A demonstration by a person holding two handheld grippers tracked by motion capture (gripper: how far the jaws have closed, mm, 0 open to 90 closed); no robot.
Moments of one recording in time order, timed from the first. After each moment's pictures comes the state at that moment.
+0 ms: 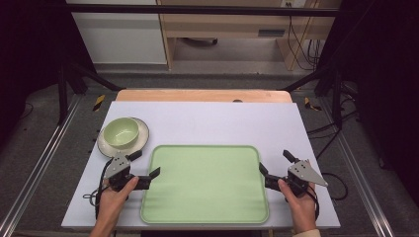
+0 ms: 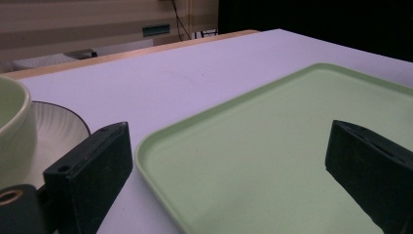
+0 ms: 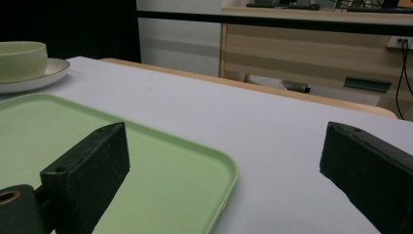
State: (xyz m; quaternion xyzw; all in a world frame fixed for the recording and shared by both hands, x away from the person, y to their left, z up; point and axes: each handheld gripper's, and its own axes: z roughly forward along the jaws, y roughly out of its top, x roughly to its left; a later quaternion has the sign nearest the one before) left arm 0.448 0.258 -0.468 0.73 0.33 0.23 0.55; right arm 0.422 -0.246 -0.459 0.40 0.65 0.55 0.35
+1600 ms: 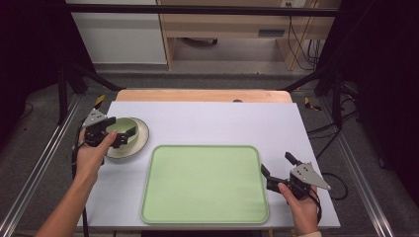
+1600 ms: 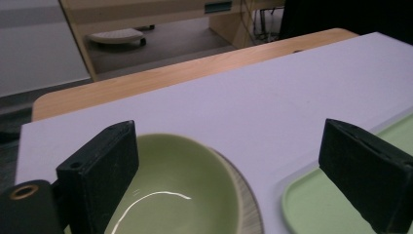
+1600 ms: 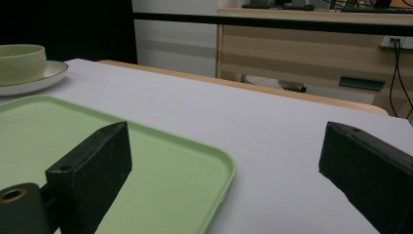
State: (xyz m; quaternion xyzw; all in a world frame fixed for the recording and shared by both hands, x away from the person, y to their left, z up) left arm 0.539 0.324 -0.396 0.72 0.44 0.26 0.46; right arm 0.413 -0.248 -0.459 0.40 0.65 0.54 0.35
